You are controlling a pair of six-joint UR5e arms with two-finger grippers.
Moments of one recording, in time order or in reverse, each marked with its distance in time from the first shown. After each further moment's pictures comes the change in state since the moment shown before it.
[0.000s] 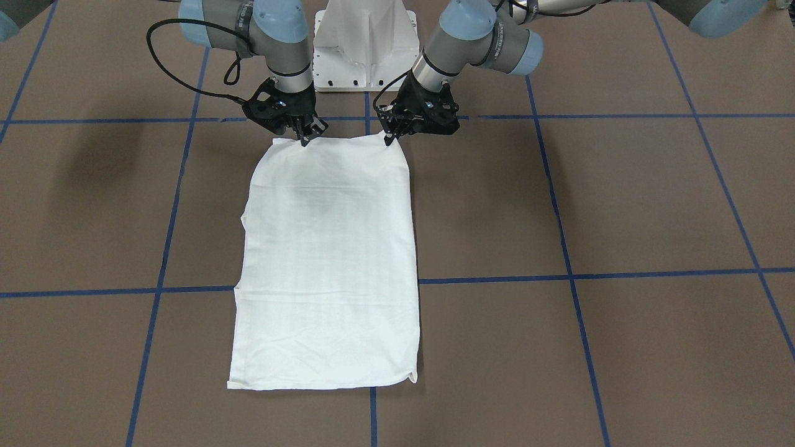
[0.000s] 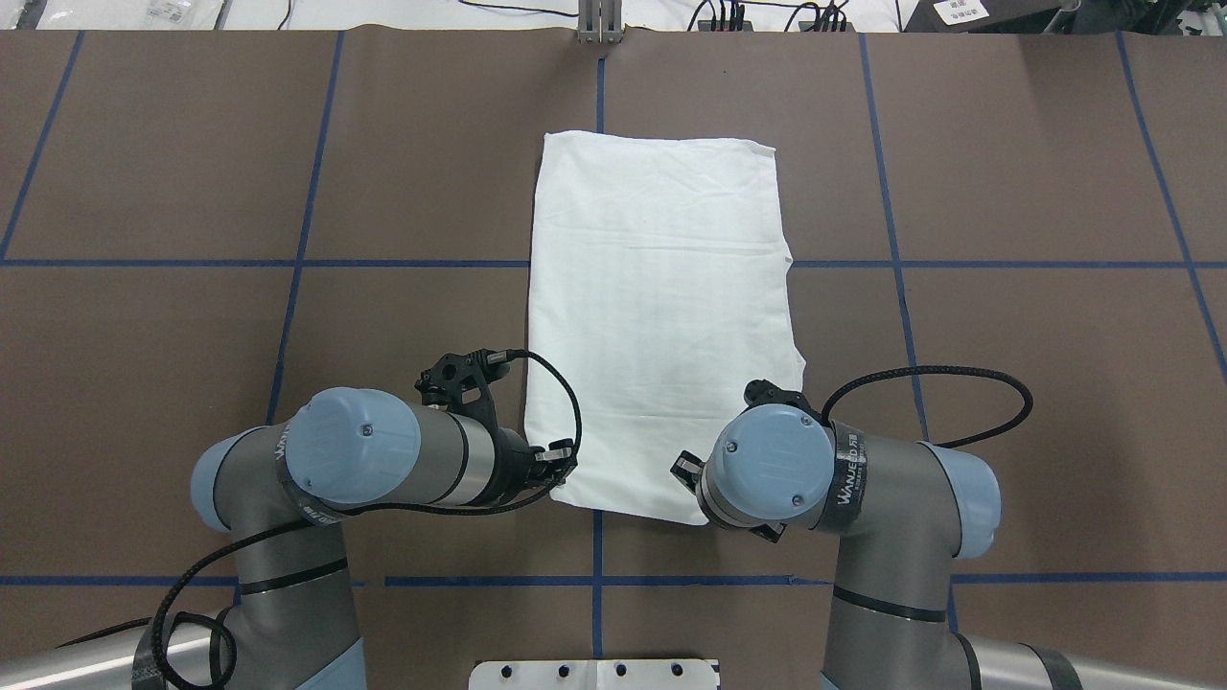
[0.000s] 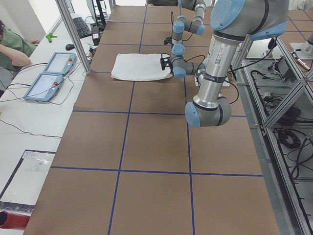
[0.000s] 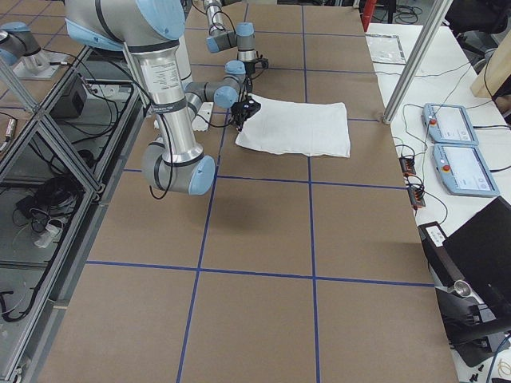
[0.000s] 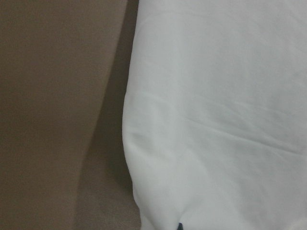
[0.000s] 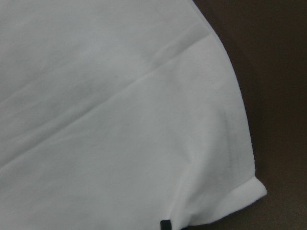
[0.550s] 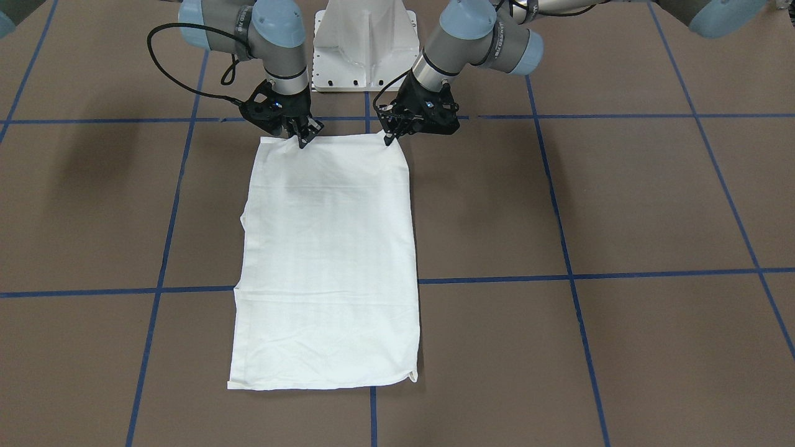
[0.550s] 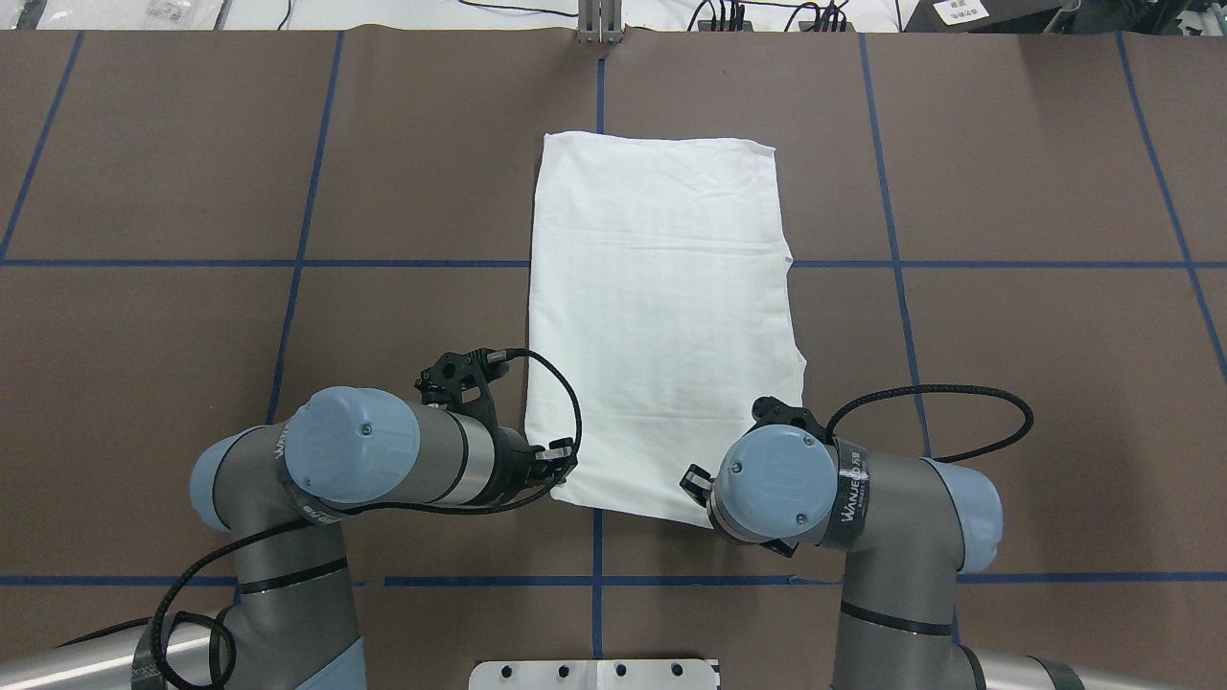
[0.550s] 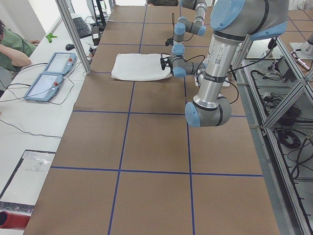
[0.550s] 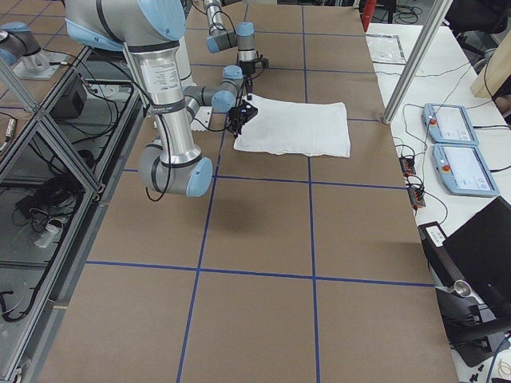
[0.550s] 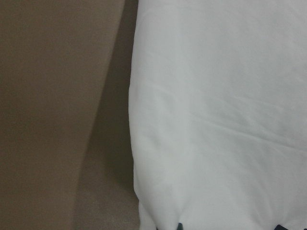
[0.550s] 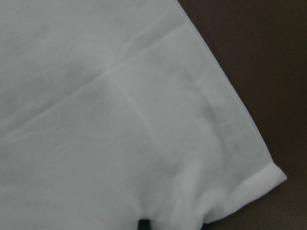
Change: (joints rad) left arm 0.000 0.000 0.000 0.000 0.001 0.000; right arm -0.022 -0.021 -0.017 0.005 -0.013 -0.001
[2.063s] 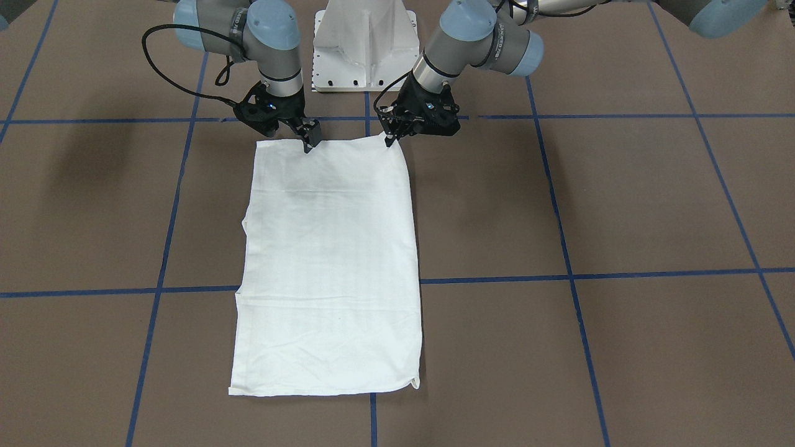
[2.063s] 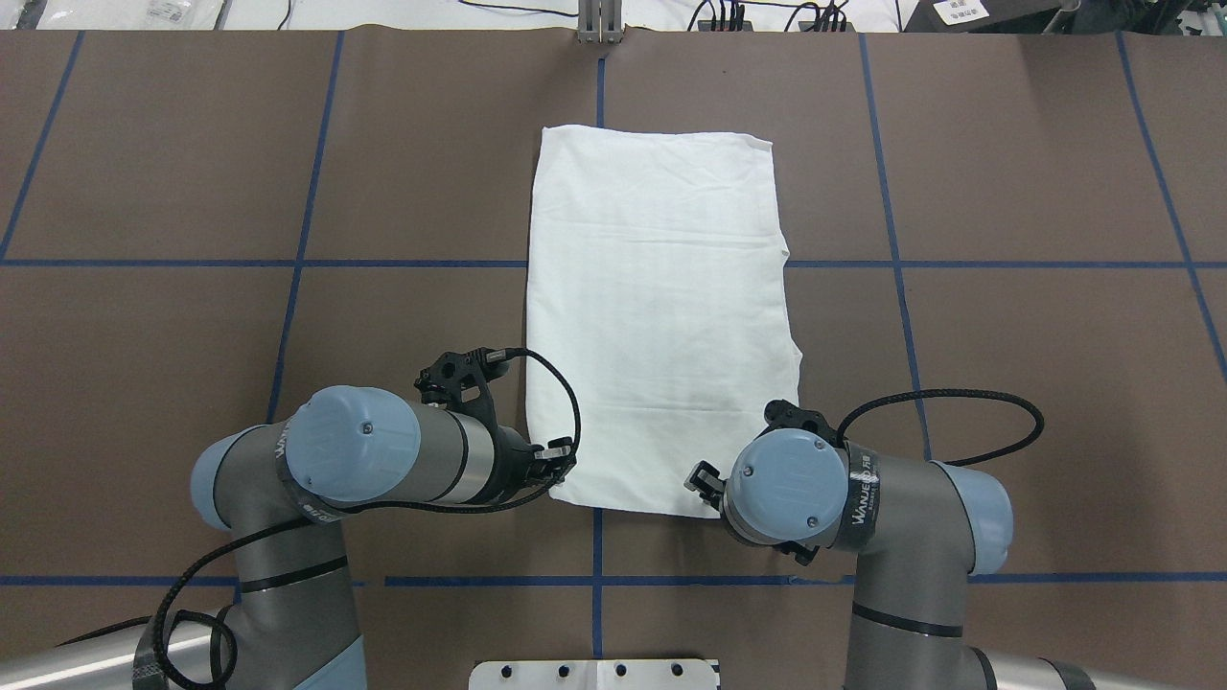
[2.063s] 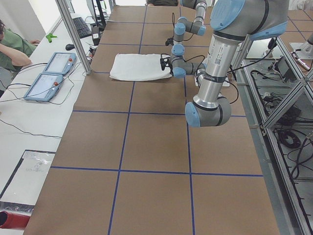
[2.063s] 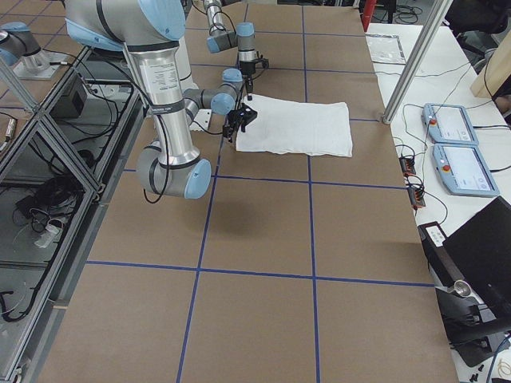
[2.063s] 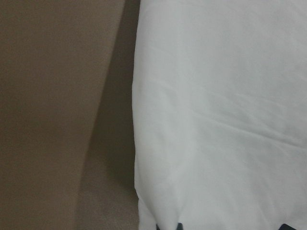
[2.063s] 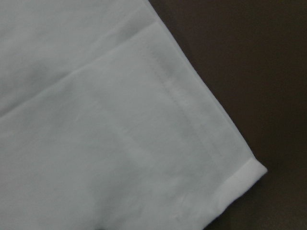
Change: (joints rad) left arm -0.002 0.000 0.005 0.000 -0.001 0.001; right arm -0.005 -0.032 -0.001 0.005 -0.006 0.005
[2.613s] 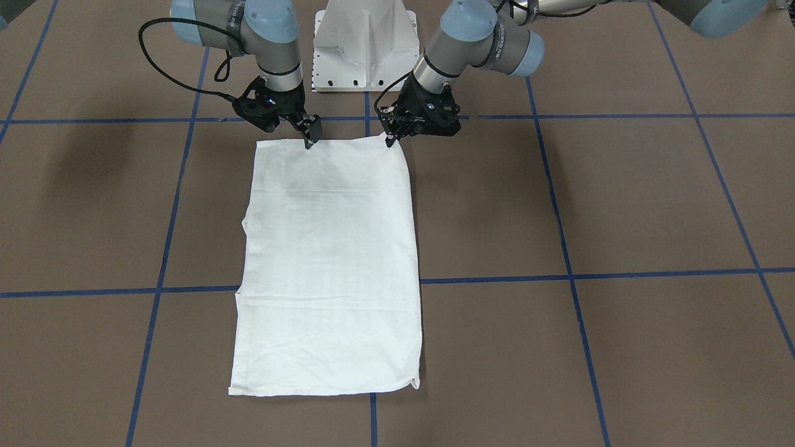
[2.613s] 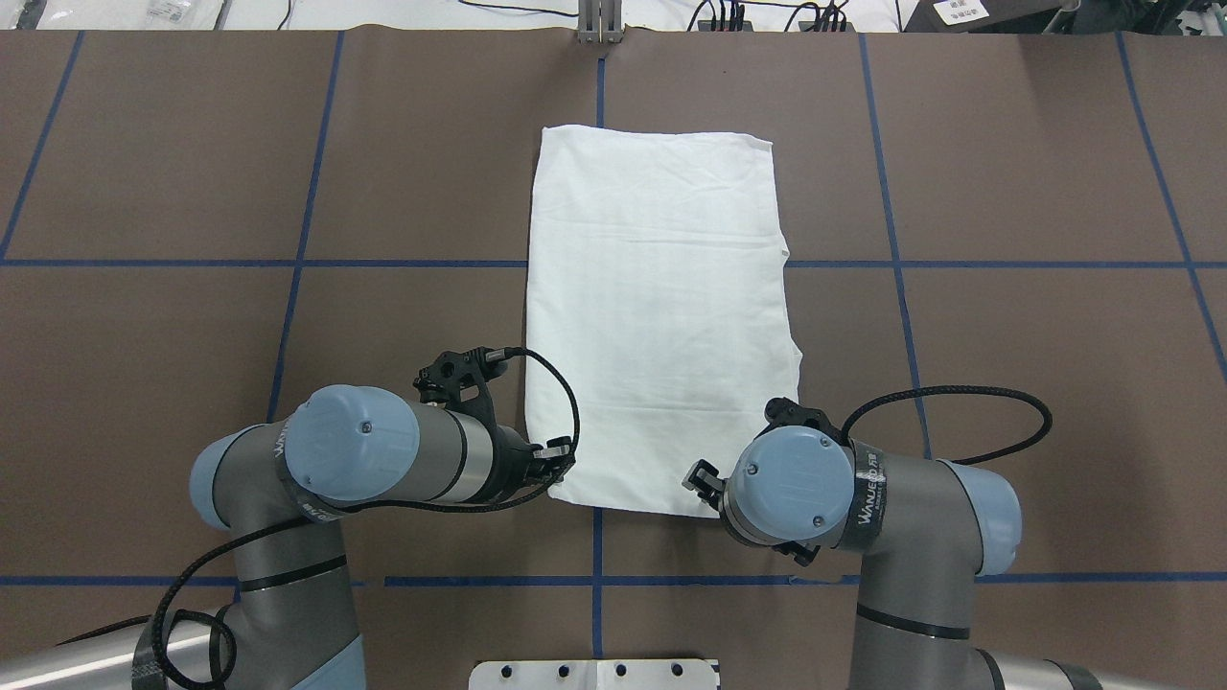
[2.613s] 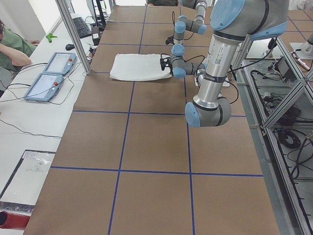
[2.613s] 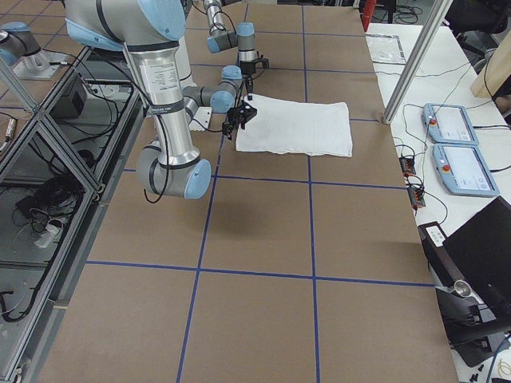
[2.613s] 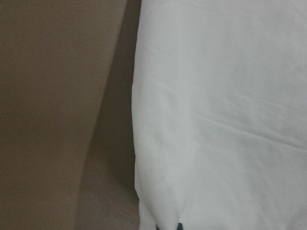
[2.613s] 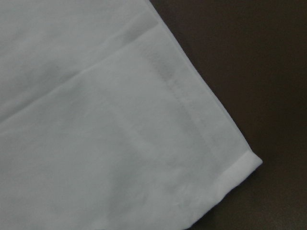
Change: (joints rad) left arm -0.001 0.001 0.000 0.000 -0.001 0.000; right arm 0.002 0.000 0.025 -0.010 0.004 0.002
